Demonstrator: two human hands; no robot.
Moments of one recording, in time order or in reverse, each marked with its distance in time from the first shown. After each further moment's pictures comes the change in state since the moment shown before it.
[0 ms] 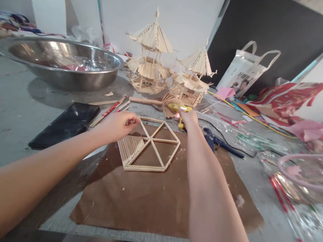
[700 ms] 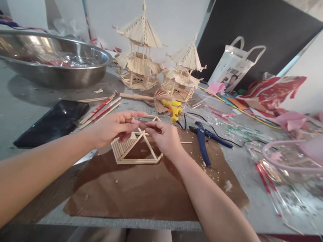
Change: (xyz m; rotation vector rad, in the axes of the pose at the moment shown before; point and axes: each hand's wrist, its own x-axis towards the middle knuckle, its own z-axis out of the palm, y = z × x) left_hand -0.014 0.030 0.007 -1.075 -0.262 -0.144; right_hand -0.149 -0.012 0.001 0.092 -0.306 -0.523
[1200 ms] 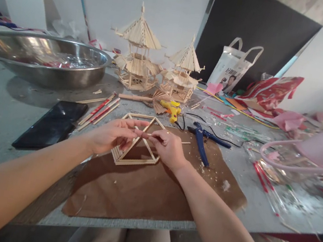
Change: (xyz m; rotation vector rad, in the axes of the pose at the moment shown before) left_hand -0.003 -0.004 0.004 -0.166 -0.193 -0.126; right_hand -0.026 0.004 -0.008 -0.386 0.105 -0.148
